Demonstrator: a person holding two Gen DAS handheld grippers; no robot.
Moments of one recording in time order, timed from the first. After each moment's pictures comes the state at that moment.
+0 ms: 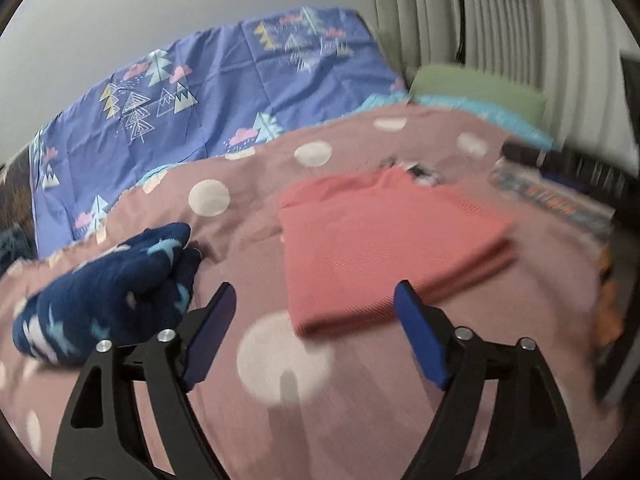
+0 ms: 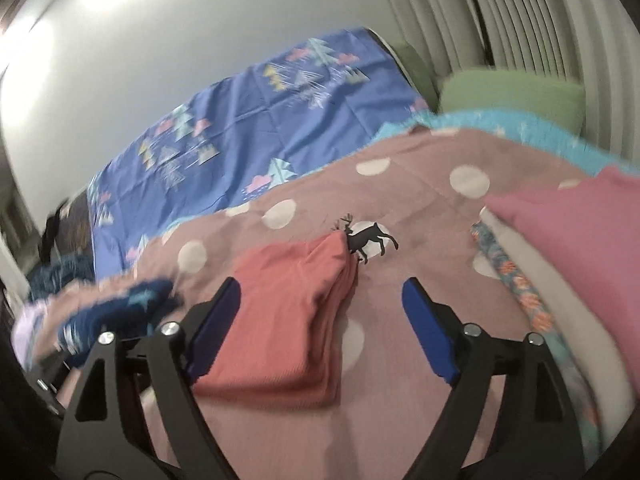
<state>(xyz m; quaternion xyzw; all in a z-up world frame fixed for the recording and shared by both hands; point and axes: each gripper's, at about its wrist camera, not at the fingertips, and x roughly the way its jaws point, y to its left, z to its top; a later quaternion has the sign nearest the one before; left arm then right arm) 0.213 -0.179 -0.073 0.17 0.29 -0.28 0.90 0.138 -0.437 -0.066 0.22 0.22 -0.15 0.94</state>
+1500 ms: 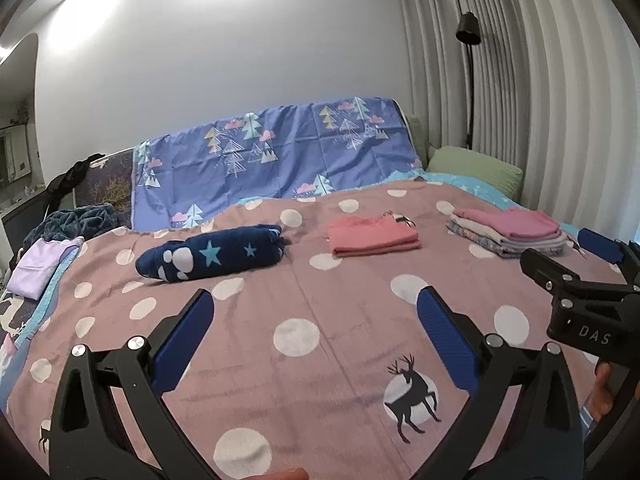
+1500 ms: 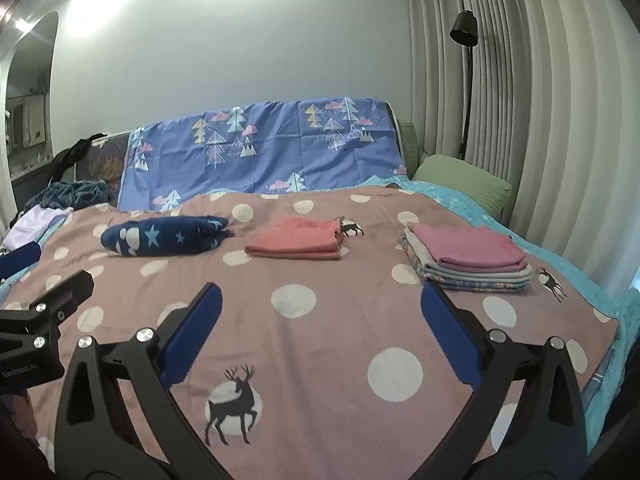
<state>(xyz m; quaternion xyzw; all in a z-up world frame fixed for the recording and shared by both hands) -0.086 -0.018 0.047 0.11 0.20 -0.20 0.95 -0.149 -0.245 0.048 0.06 0.21 -0.19 0.96</state>
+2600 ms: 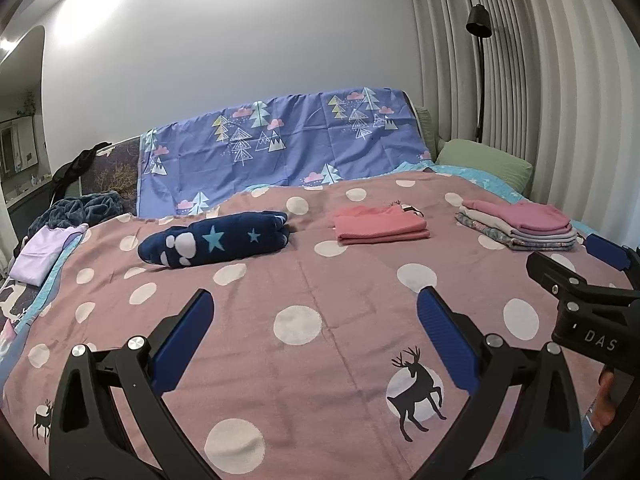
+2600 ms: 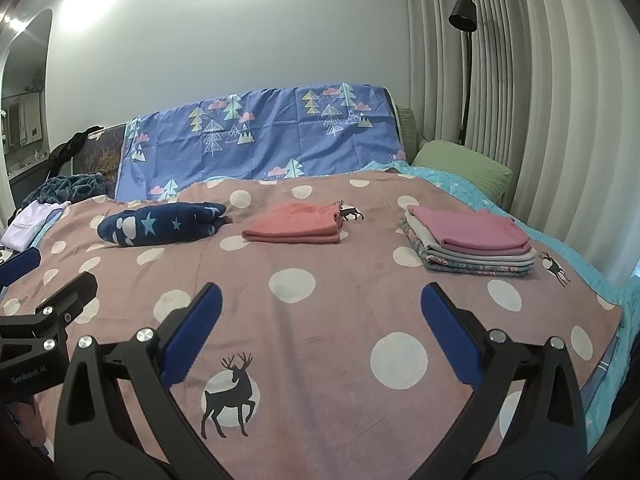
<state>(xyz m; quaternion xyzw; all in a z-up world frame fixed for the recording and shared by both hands) -0.079 -0.023 0.031 0.10 0.21 -0.18 0.95 -0.142 -0.247 0.035 0.08 0.22 -0.19 0.95</state>
